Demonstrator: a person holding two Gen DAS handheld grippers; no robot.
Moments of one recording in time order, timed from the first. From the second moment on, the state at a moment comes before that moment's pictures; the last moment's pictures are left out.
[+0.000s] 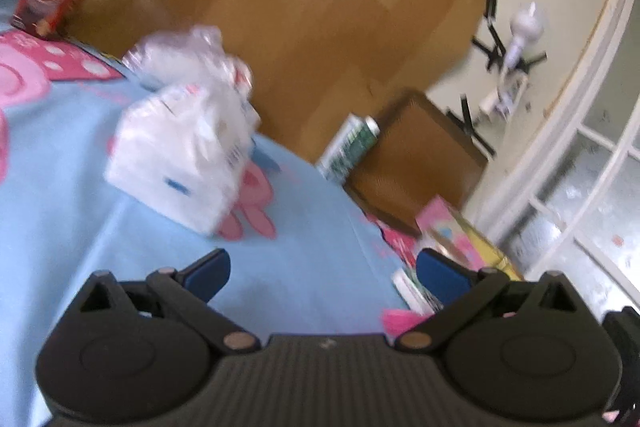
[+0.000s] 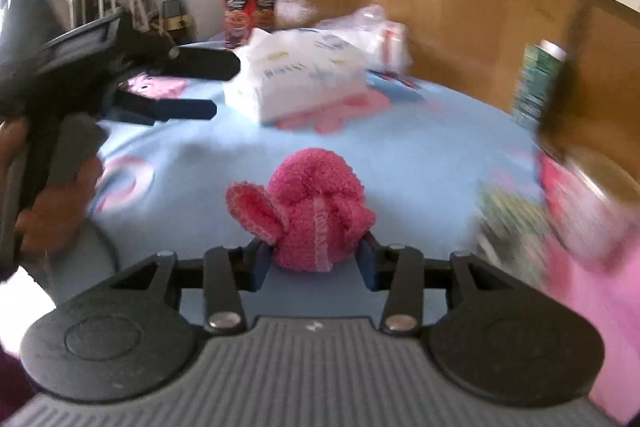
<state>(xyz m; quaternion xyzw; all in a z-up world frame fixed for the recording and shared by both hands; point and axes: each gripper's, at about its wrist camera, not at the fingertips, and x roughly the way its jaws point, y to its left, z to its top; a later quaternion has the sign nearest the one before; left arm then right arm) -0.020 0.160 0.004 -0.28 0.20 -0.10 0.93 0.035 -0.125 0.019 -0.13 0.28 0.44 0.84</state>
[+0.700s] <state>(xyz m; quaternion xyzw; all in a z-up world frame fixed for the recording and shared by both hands) 0.054 -0.071 0.053 -0.13 0.30 -0.35 0.88 -0.006 -0.244 0.015 -0.04 0.19 0.31 0.93</state>
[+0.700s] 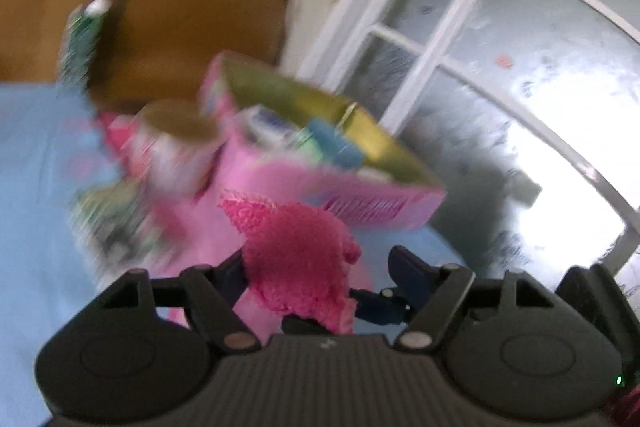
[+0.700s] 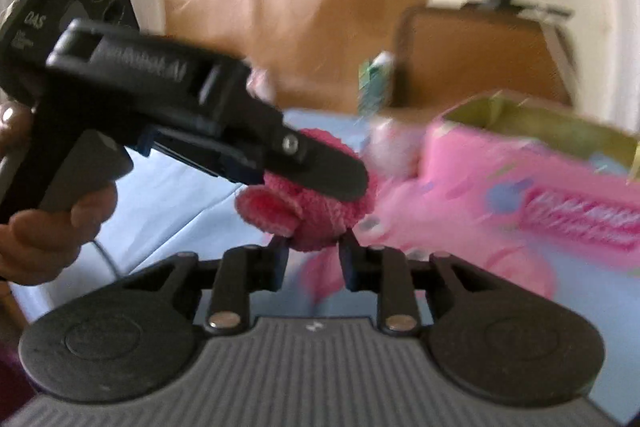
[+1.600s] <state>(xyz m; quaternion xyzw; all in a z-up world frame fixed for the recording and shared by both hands) 0.075 -0.117 0.065 -0.05 0.26 -0.25 0.93 0.032 -0.316 0.036 0.06 0.13 0.05 0.99</state>
